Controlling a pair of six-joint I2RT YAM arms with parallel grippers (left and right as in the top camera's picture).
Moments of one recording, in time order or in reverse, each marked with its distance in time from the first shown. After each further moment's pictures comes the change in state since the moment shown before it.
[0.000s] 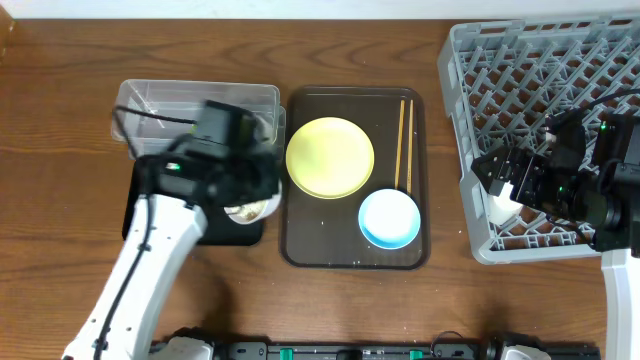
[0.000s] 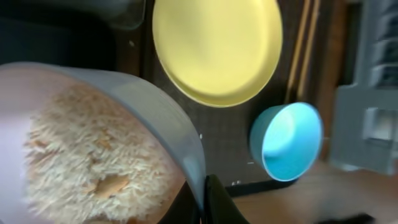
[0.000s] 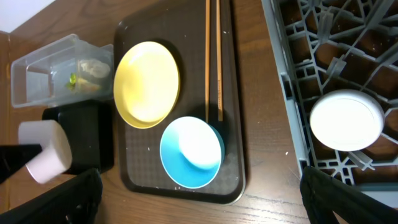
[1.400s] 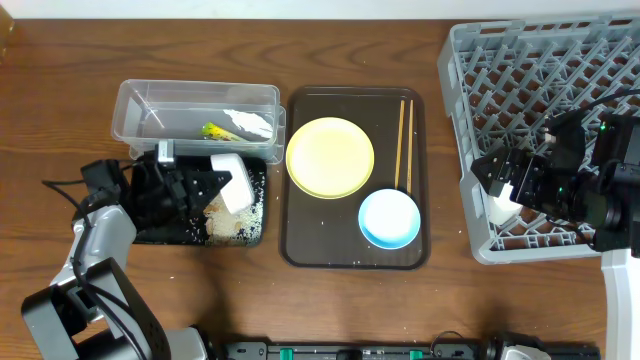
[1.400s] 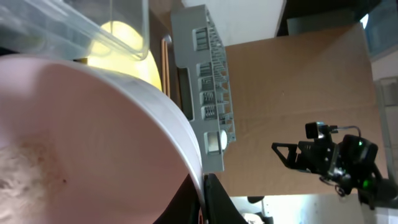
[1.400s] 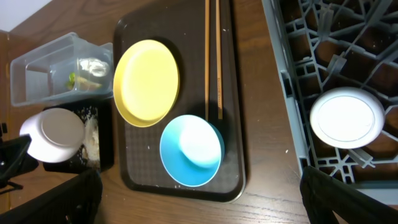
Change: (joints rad) left arm 0.649 0.217 -0.393 0.453 1.039 0.332; right arm 0.000 0.000 0.000 -0.005 0.000 0.000
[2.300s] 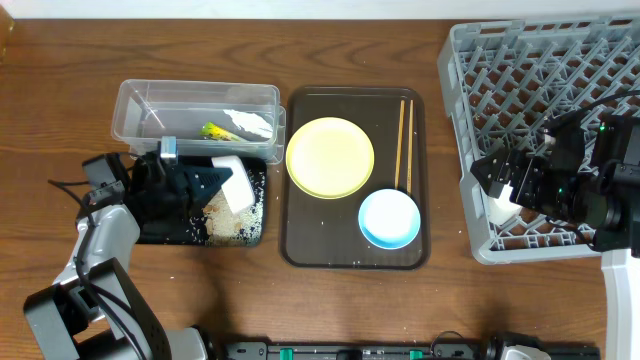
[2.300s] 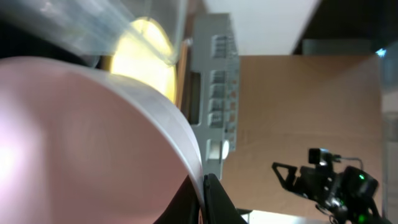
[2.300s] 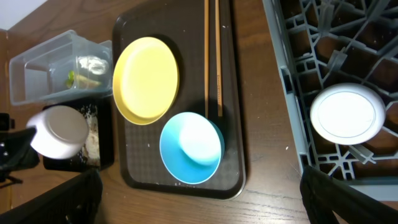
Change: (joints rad) left arm -0.028 -0.004 -0.004 0.141 -0.068 -0.258; right arm 0.000 0.000 0.000 -0.013 0.000 0.000
